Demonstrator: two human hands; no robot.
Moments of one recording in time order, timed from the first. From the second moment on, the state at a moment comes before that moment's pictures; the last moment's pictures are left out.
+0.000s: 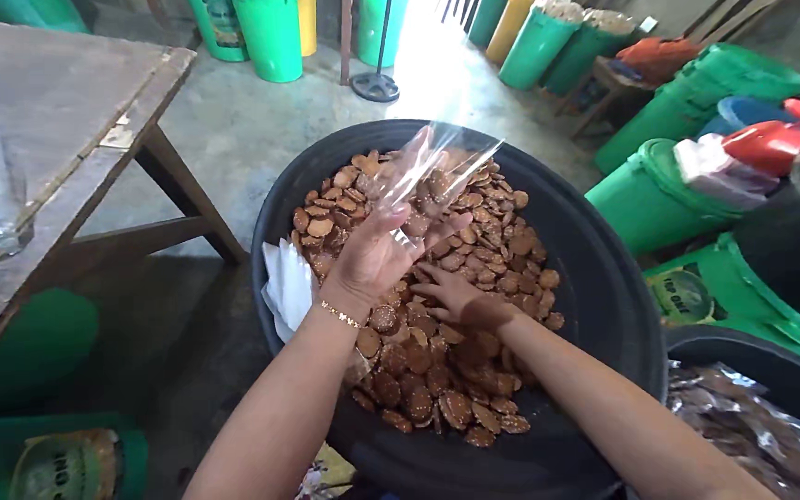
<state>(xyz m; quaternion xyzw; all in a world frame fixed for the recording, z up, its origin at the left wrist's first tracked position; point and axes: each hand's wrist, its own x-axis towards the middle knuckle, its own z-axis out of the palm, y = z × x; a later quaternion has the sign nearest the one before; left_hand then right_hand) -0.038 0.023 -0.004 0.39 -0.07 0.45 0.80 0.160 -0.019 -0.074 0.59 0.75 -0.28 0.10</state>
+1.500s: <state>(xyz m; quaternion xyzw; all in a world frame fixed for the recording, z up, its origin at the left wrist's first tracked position) -0.018 -0.006 0.010 0.43 0.04 0.31 0.85 0.144 -0.084 0.038 0.37 0.15 -0.48 -0.78</state>
